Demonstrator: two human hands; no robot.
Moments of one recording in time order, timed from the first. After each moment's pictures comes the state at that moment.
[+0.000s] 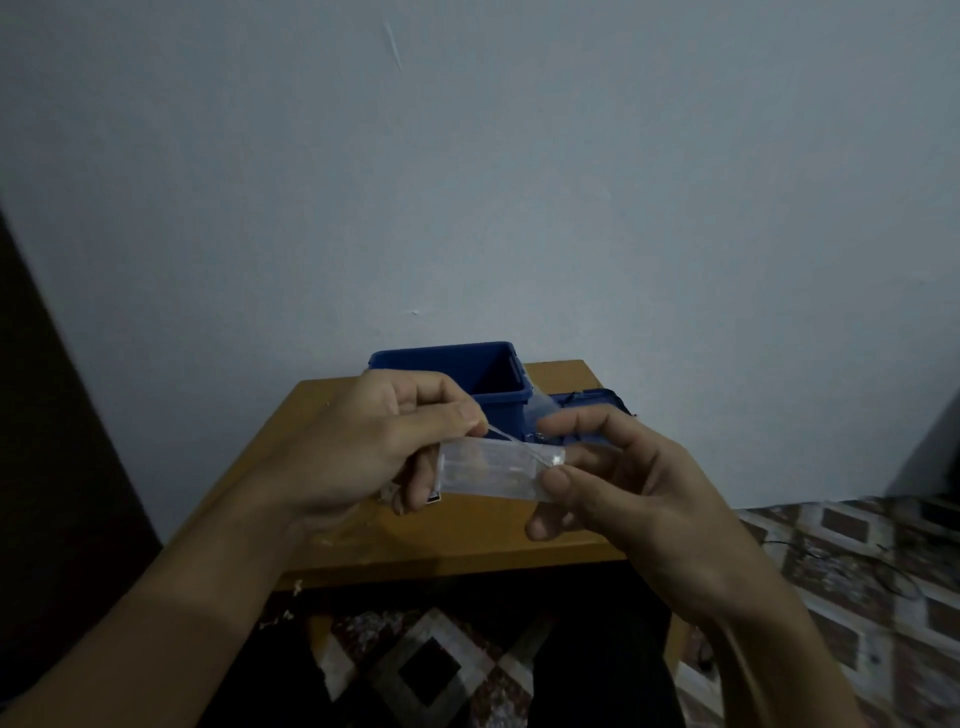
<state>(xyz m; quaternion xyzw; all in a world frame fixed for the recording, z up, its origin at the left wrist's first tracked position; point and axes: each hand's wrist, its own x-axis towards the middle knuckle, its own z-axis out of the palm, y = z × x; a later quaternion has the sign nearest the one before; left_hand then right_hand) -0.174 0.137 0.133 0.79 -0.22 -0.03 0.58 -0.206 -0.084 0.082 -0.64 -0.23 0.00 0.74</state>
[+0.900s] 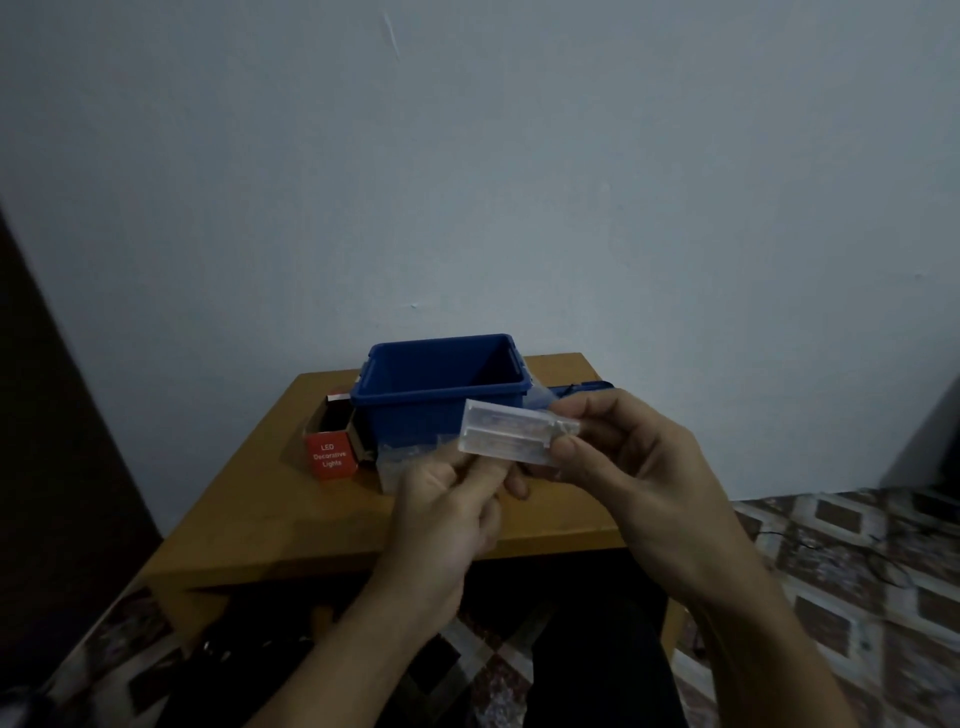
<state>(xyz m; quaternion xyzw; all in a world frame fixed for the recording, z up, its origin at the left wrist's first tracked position) -0.193 0.085 0.056 0.62 -0.12 0.03 0.78 -0.200 -0.079 0.072 -0.65 -0.22 -0.11 0.72</state>
